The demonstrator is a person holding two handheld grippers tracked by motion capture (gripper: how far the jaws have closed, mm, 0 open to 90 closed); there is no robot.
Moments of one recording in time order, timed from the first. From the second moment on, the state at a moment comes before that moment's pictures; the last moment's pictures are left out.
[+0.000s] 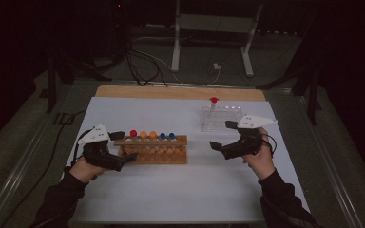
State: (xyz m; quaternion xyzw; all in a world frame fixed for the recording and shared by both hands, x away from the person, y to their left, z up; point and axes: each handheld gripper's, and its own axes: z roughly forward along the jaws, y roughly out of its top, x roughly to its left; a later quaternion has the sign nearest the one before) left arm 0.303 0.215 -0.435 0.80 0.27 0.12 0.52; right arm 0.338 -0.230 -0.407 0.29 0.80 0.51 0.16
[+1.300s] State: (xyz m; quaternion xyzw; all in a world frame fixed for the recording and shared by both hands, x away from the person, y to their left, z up) left arm 0.293 0.224 -0.440 0.79 0.28 0.12 0.54; right arm 0.487 -0.222 -0.452 0.46 0.78 0.38 0.17
